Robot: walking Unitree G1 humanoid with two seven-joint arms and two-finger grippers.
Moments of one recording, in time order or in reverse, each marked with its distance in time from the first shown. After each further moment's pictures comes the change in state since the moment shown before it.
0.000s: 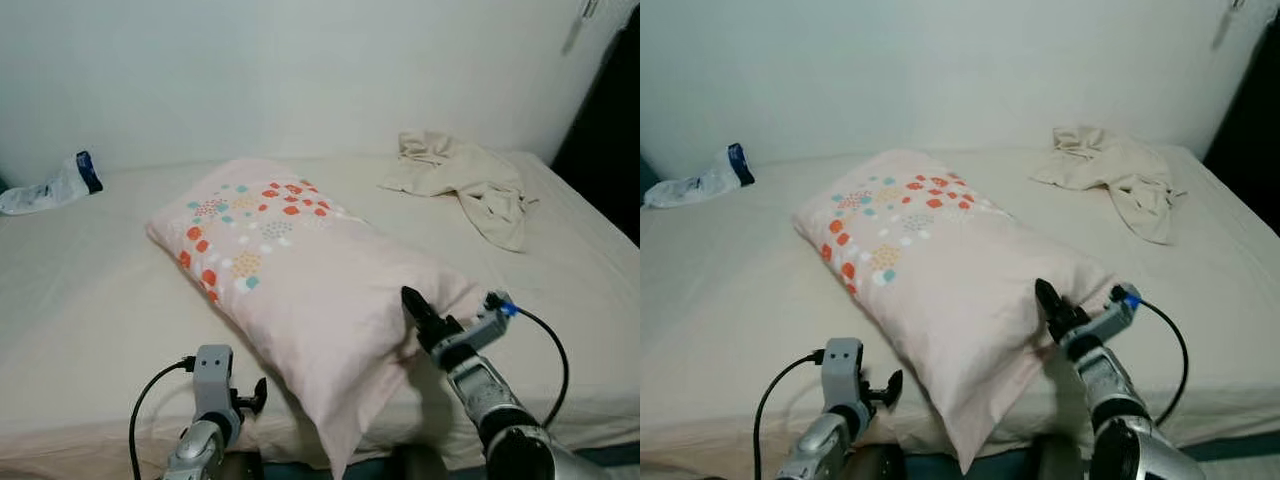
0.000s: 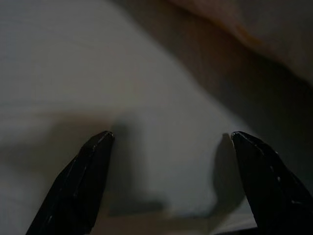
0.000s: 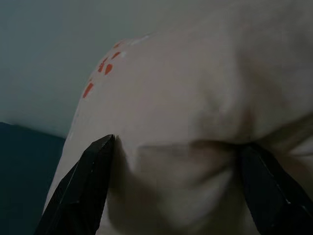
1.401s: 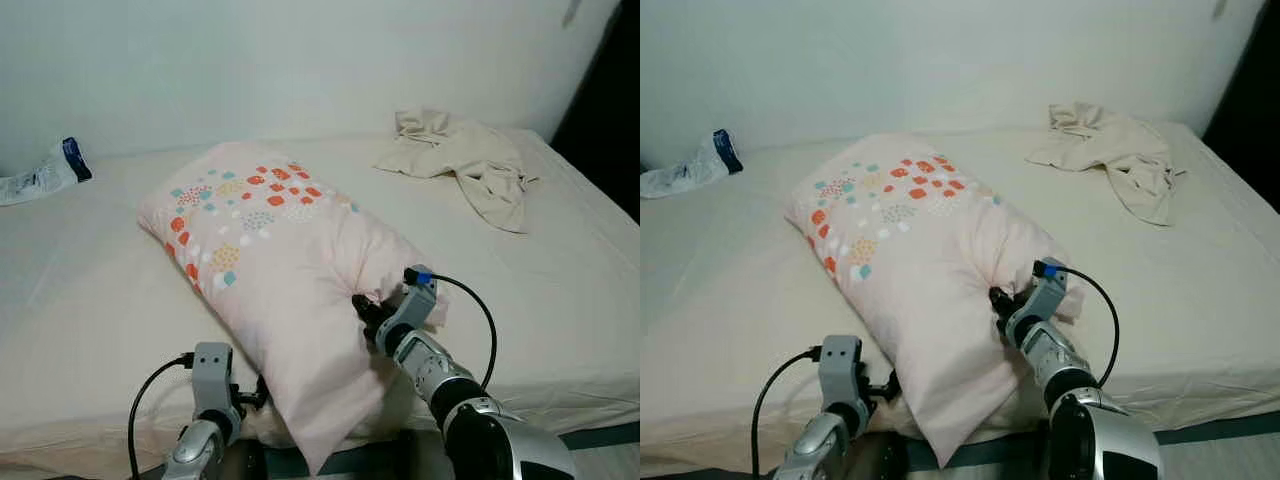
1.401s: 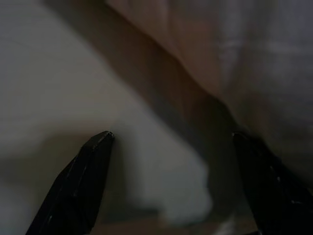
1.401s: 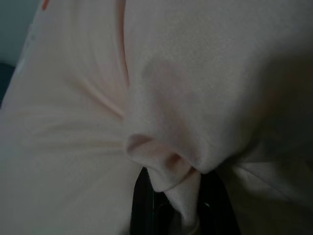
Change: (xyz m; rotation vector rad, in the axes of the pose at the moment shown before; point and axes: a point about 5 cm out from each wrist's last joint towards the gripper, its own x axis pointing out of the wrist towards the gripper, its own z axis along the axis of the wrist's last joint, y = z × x) left arm 0.000 -0.007 0.017 -0.004 -0.088 -0.037; right arm 0.028 0.045 -0.050 -0.196 0.264 -0.018
